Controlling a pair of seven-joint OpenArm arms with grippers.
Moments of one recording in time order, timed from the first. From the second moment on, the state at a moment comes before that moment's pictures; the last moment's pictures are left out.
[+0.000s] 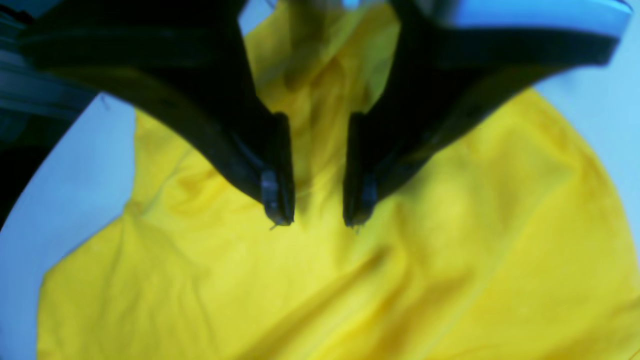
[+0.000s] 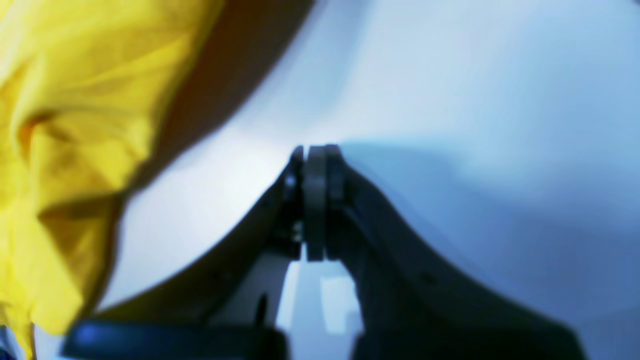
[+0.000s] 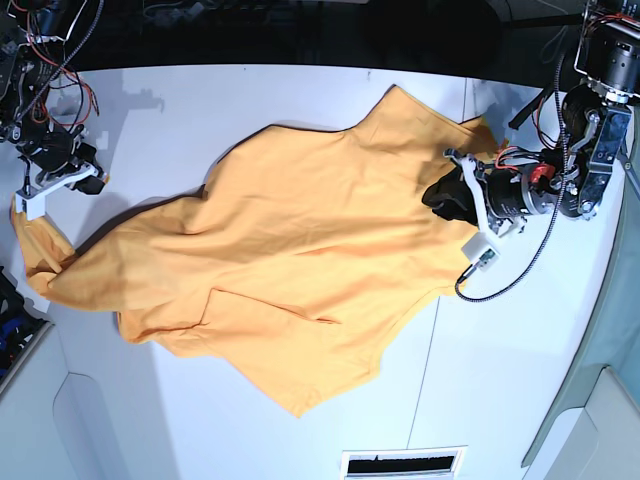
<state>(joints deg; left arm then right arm) -3.0 -28.9 12.2 73.1 -33.3 -36.0 38.1 -0.1 12.4 30.0 66.2 30.6 30.1 -47.6</state>
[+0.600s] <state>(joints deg) -3.0 -28.9 12.1 73.1 -32.2 -36.0 38.4 23.3 7.5 4.3 65.5 29.3 31.3 -48.2</state>
